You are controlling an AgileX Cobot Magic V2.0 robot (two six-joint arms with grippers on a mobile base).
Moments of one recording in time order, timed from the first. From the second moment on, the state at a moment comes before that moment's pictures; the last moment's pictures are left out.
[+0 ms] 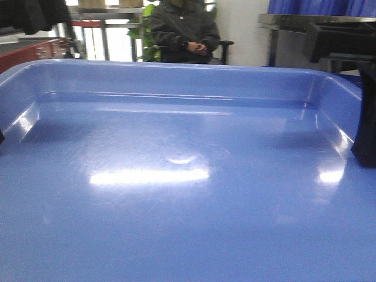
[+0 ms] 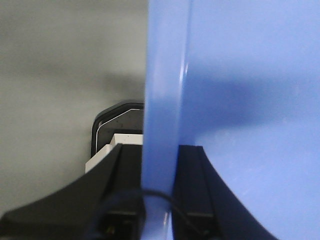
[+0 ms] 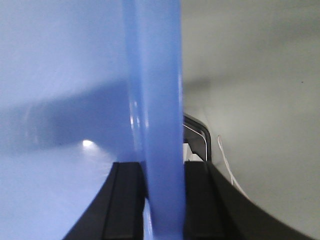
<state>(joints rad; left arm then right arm) -0.73 1.22 -0.96 0.02 1.09 -0.75 0.64 1.23 -0.92 -0.03 1.05 0.77</state>
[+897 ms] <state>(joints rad) -0.73 1.22 -0.96 0.02 1.09 -0.75 0.64 1.23 -0.92 -0.03 1.05 0.77</state>
